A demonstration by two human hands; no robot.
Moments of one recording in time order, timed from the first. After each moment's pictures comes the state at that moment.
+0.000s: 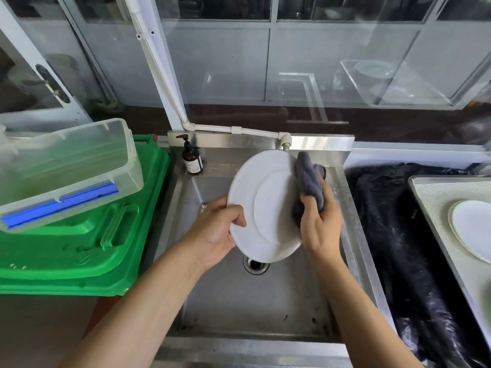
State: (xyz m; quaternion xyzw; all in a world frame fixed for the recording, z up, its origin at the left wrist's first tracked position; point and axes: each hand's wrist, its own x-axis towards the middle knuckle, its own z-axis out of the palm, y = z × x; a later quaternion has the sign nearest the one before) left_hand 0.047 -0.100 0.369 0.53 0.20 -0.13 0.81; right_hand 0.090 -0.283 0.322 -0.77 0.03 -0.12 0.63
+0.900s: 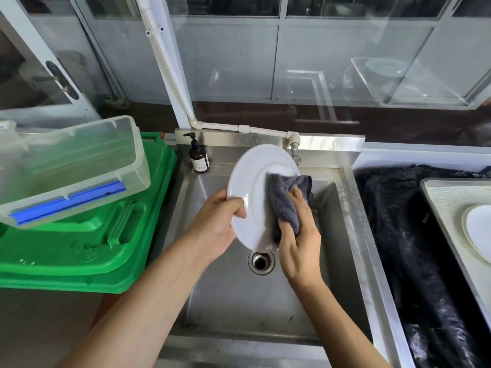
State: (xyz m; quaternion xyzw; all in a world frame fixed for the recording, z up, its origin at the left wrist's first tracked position) left_hand 0.062 -0.090 0.372 0.56 0.25 -0.07 0.79; right_hand 0.060 -0.251 0.292 -0.79 -0.10 -0.11 0.60
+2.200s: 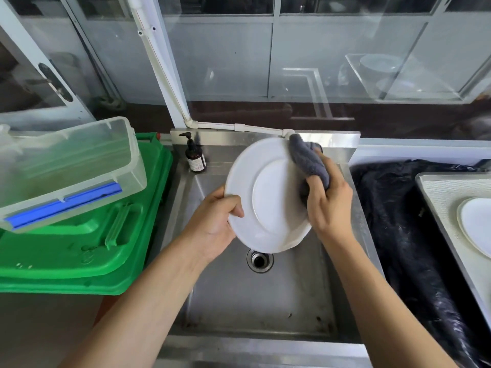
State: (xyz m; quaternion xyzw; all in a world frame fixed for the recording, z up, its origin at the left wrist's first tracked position) left_hand 0.055 -0.093 0.380 0.53 0.21 -0.09 0.82; right_hand 0.126 -0.290 0.334 -0.80 -0.09 -0.17 0.57
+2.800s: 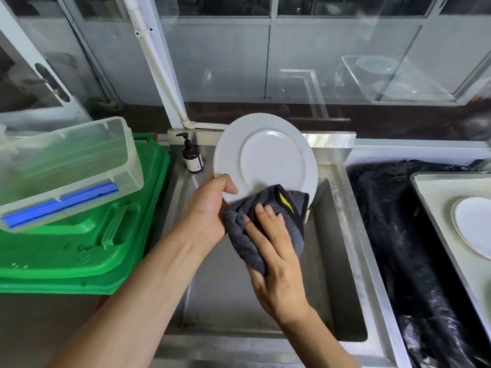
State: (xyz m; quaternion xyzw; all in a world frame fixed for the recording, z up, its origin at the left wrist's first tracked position) left_hand 0.074 -0.102 0.388 0.41 0.27 -0.03 0.87; right_hand 0.016 -0.242 0.287 -0.82 -0.30 -0.22 0.44
